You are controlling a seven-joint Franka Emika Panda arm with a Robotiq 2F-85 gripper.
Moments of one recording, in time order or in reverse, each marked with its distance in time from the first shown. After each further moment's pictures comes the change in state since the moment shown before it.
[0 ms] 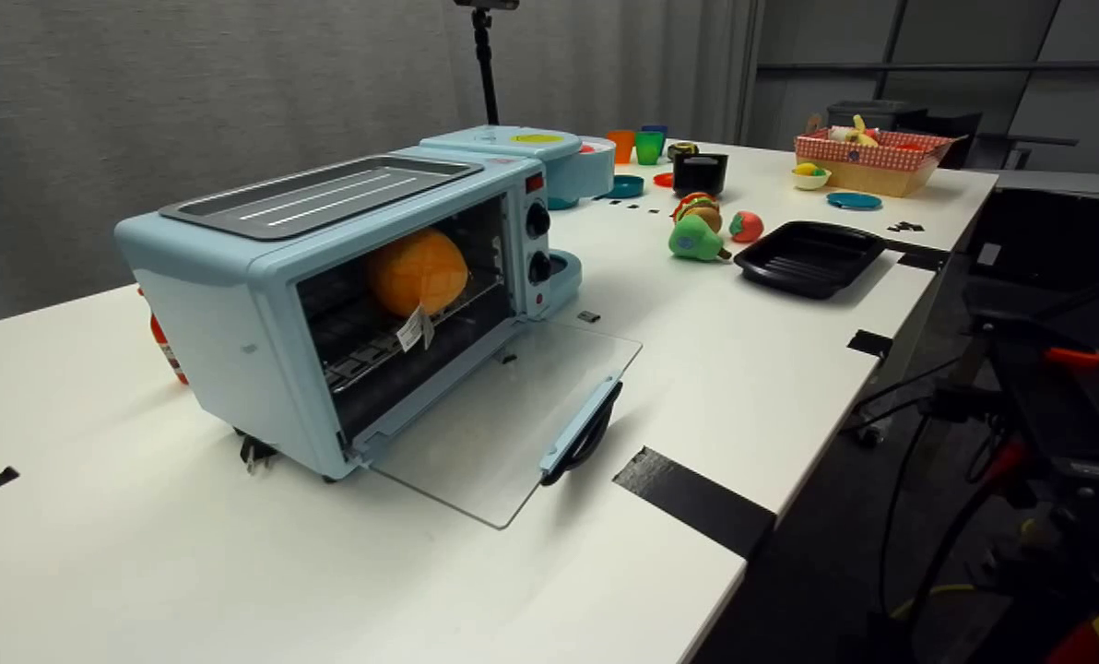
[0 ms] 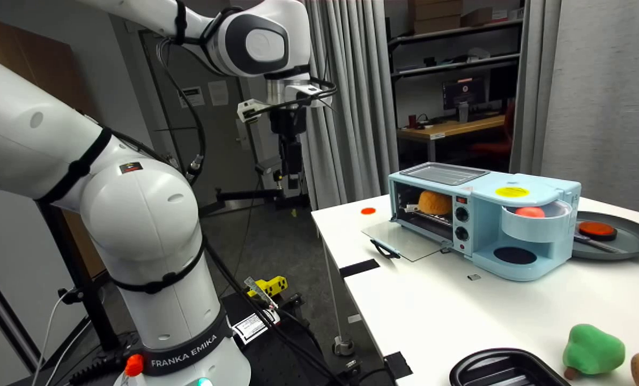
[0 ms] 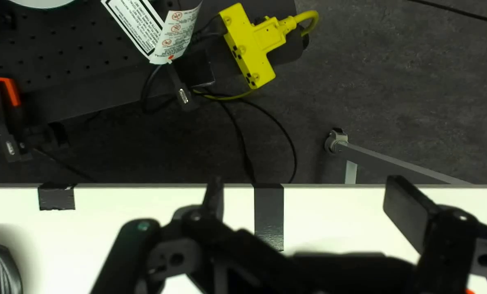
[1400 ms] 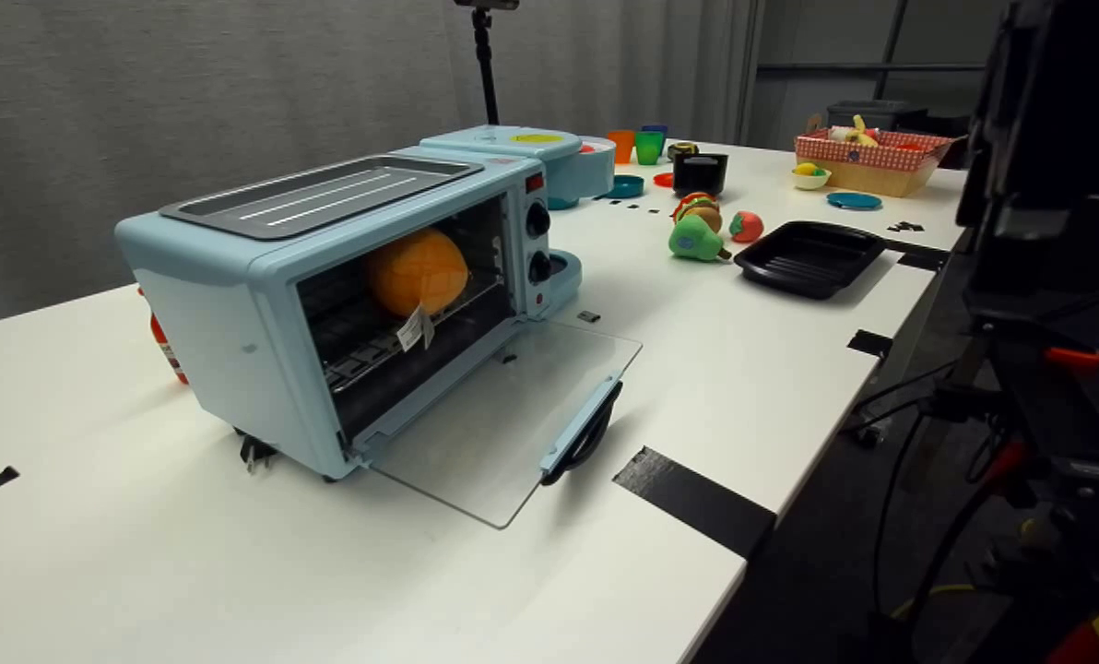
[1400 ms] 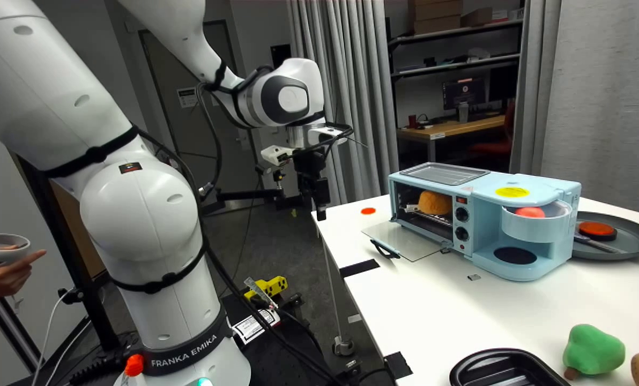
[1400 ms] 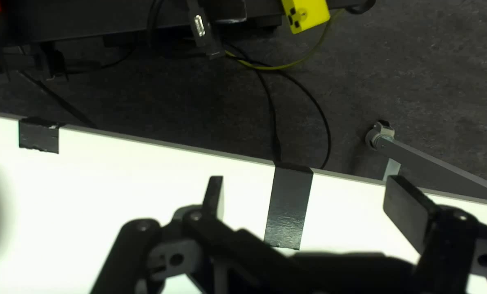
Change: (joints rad) arm -0.007 0.354 0.089 0.001 -0.179 0.357 -0.001
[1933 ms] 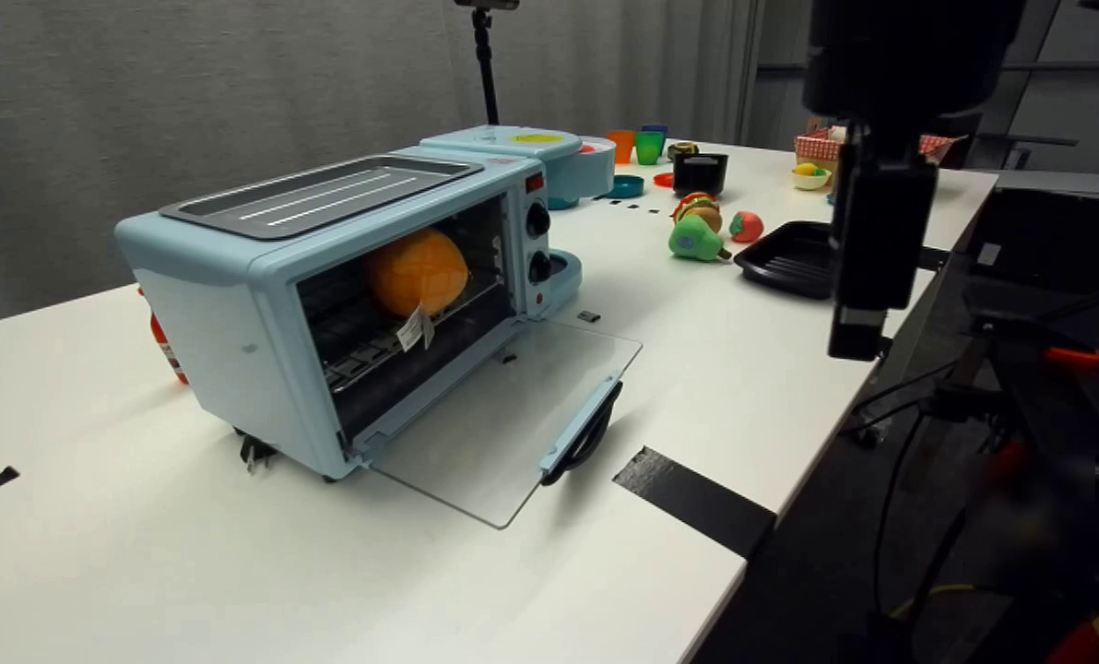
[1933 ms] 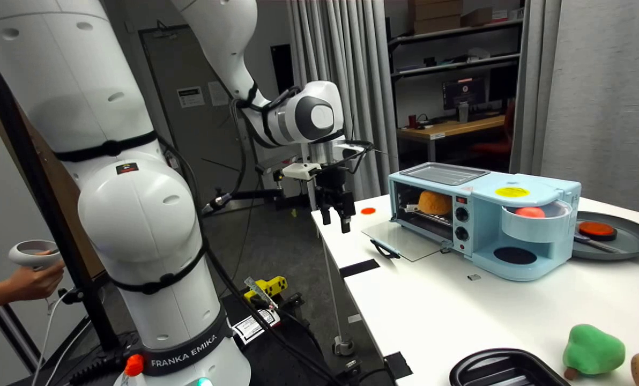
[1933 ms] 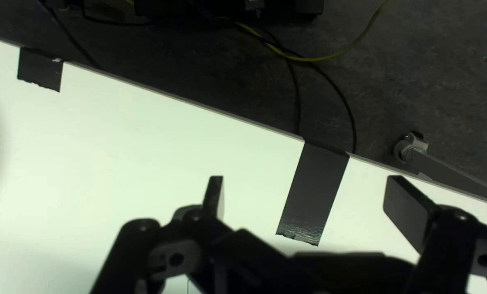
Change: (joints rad) arm -0.030 0.264 -0.037 0.113 -0.231 0.100 0.001
